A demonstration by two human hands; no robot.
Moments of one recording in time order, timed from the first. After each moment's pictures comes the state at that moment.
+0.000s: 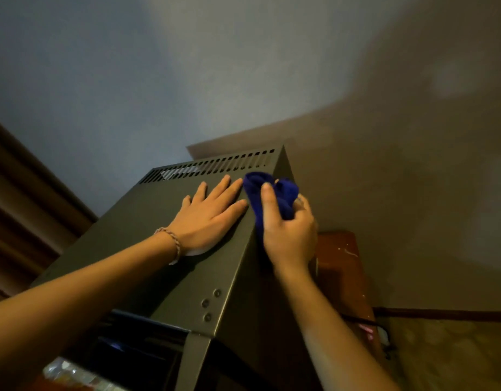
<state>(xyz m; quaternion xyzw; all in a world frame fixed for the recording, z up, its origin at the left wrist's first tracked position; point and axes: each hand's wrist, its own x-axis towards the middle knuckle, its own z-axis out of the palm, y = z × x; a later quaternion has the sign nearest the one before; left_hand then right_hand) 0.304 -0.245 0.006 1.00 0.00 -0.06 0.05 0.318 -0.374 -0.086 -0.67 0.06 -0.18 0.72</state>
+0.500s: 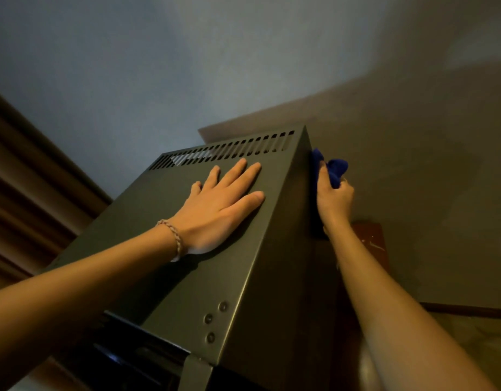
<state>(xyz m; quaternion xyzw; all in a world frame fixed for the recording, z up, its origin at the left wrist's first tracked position) 0.309 -0.239 0.002 1.00 -0.02 -0.05 0.05 0.447 -0.391 -0.152 -0.64 0.14 -0.01 0.76</state>
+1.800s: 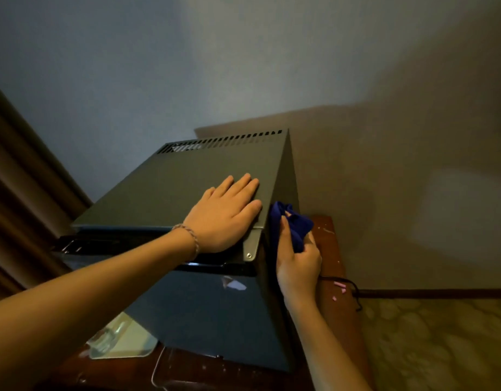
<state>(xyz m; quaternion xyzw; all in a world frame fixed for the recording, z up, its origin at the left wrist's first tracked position) 0.176 -0.243 0.000 0.99 -0.09 -0.02 0.03 0.165 -0.361 -0.136 -0.62 0.08 -0.17 0.76</state>
